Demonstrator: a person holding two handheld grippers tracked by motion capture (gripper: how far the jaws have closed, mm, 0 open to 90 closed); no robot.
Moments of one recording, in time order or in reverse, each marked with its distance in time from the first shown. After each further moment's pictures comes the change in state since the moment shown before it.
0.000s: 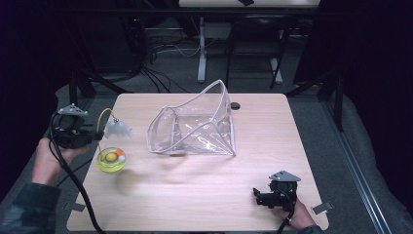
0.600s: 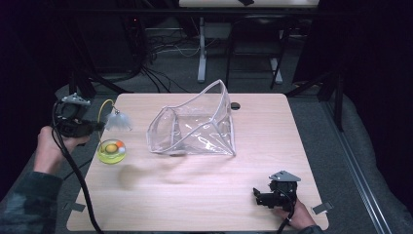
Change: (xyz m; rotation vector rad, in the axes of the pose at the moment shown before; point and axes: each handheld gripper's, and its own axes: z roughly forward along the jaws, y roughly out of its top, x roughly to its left) left arm 0.008 0.025 0.004 0.015 0.024 0.018; right arm 0.000 0.000 0.000 0.001 0.000 -0.001
